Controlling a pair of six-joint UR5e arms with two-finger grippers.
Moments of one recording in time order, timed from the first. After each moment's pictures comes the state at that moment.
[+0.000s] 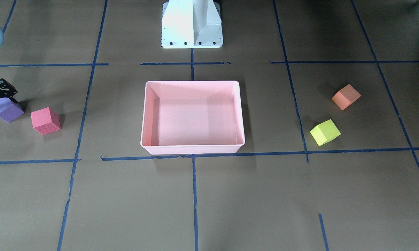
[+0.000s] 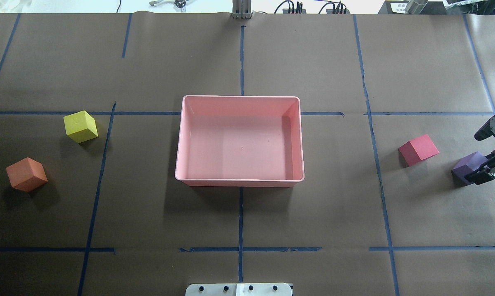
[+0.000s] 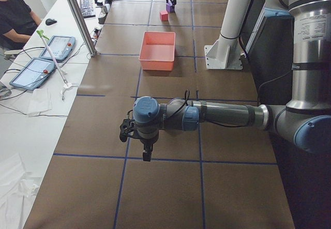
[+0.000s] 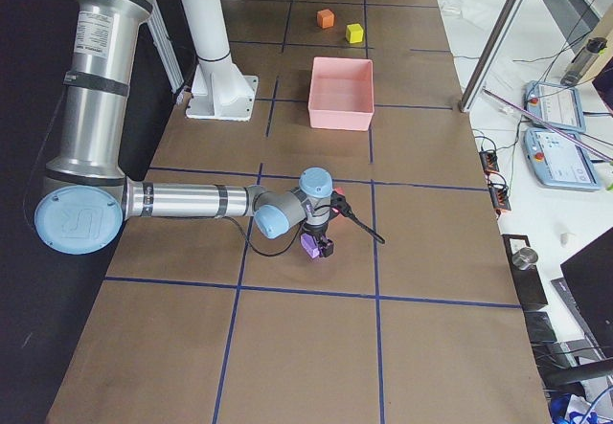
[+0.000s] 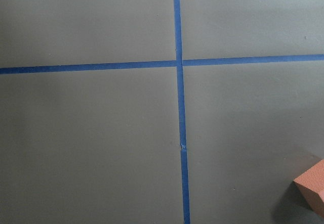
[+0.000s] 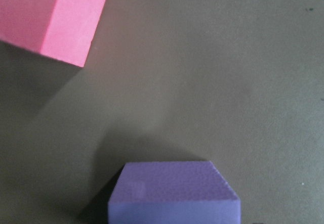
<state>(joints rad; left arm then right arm) -1.60 -1.47 -1.73 -1.55 -2.38 0.03 1.00 -1.76 1.64 -1.00 2.18 0.04</state>
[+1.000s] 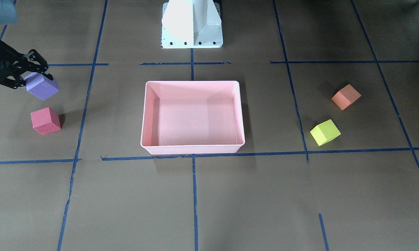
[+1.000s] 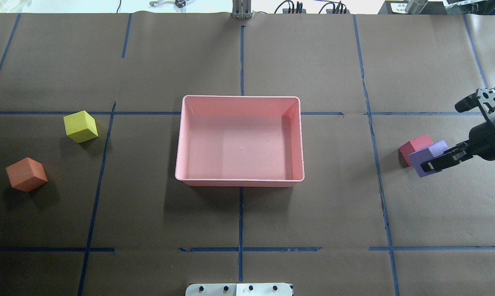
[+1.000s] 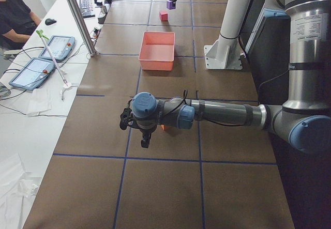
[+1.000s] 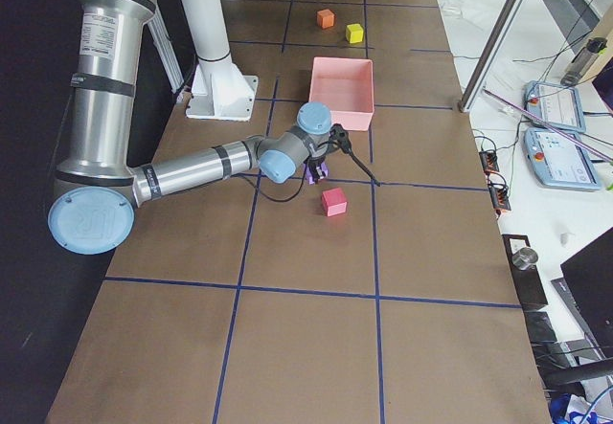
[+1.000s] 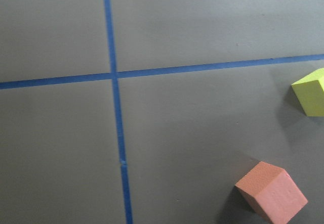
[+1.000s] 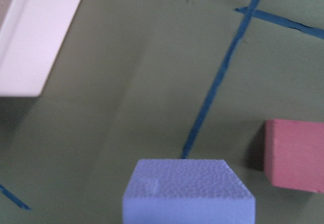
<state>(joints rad) -1.49 -1.48 -1.73 -1.68 -2.52 -0.09 0.94 -1.66 1.99 -1.07 2.39 0.61</state>
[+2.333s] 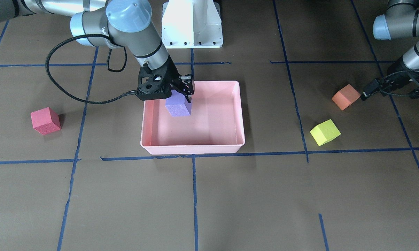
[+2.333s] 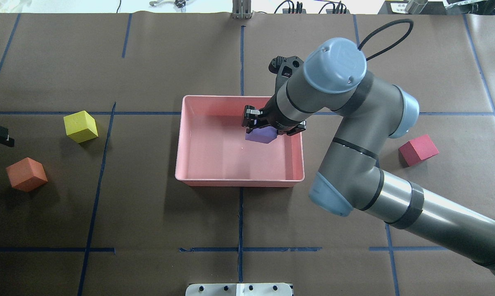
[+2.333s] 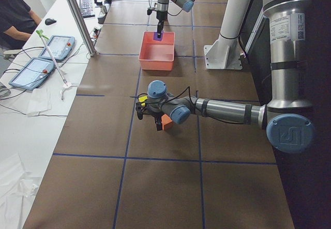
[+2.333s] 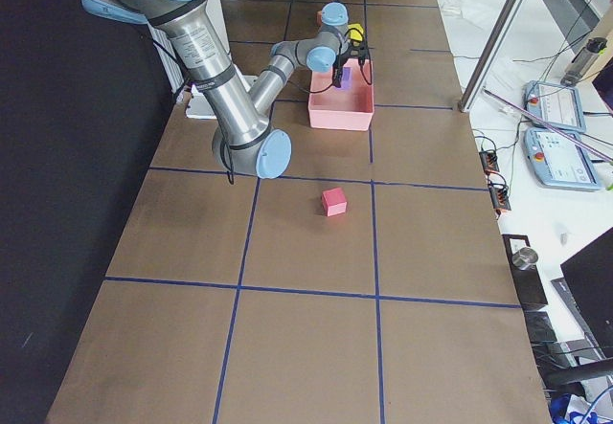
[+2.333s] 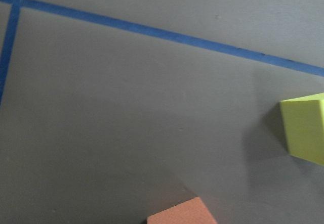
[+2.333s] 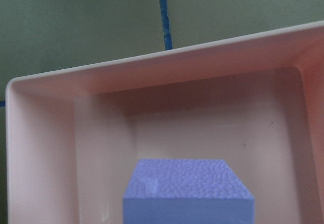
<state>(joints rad) -1.09 -1.41 -1.74 -2.12 -2.27 -0.97 0.58 -0.88 1.69 -1.37 1.92 1.40</state>
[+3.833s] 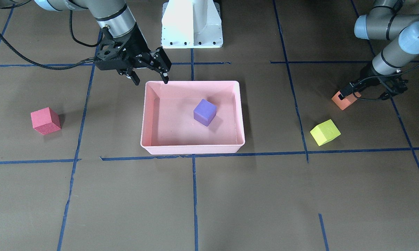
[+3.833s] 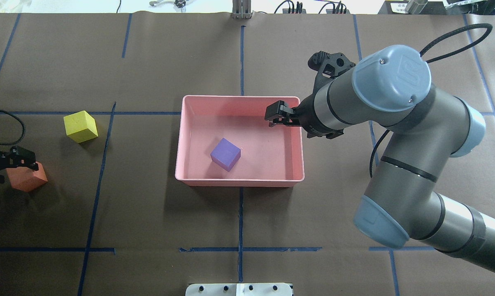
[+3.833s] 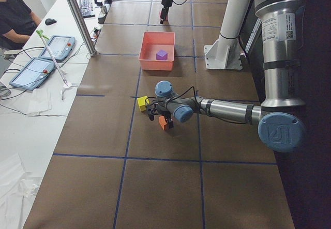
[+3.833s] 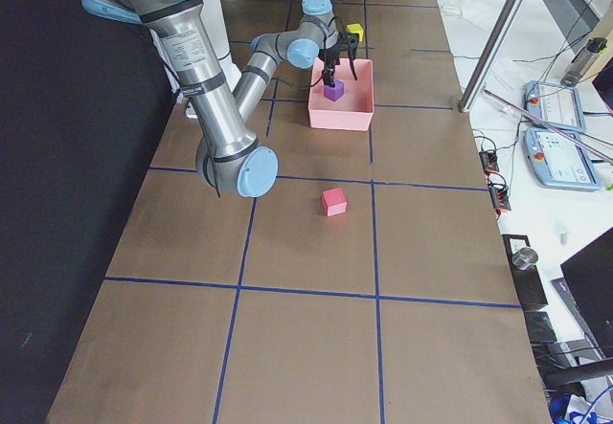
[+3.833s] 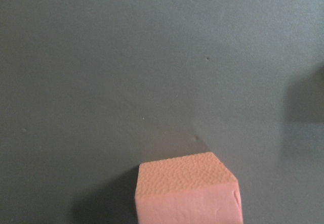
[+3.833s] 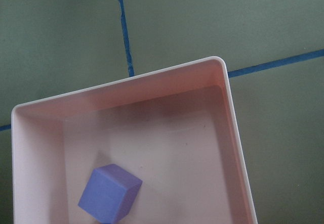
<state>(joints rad) -0.90 -1.45 -1.70 -2.14 -2.20 -1.23 0.63 -1.05 2.02 -1.53 1.89 1.43</state>
